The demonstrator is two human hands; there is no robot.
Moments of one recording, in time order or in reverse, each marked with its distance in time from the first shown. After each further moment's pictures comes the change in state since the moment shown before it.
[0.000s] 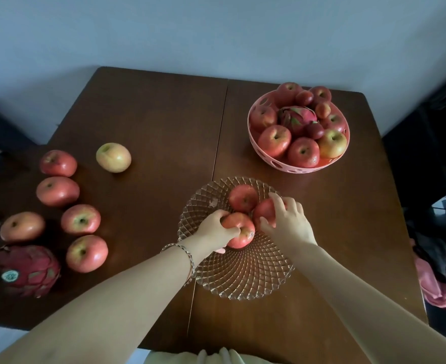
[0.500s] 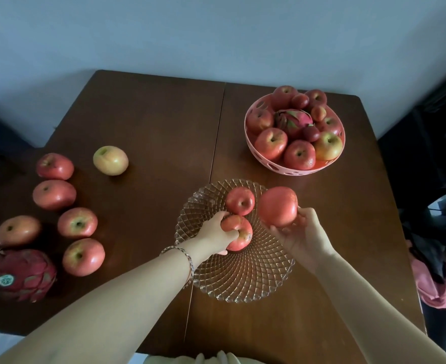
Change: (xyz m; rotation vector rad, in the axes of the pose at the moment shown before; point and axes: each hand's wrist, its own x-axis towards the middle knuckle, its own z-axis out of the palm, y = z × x) left_hand 0.005 -0.001 0.005 -0.003 -0.044 0.035; right_hand -0.014 0.013 -0.028 1.961 -0.318 0.574
